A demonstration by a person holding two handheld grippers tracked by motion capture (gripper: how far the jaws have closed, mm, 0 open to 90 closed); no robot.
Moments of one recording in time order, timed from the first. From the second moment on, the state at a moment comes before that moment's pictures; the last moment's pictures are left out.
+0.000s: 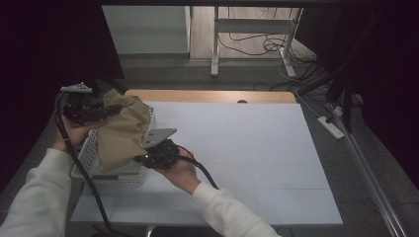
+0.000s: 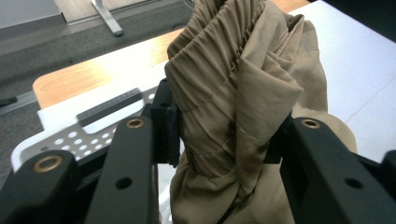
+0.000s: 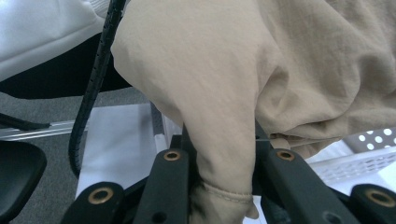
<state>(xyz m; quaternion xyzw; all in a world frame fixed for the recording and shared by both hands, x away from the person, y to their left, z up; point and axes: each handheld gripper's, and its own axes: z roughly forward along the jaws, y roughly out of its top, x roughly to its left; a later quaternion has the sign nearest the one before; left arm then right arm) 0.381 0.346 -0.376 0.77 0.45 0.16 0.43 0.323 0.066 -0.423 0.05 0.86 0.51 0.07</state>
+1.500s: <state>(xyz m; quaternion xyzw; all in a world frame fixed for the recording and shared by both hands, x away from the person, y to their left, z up) 0.419 0.362 -0.417 0.76 0.50 0.19 0.36 0.357 0.107 -0.467 0.11 0.87 0.48 0.02</state>
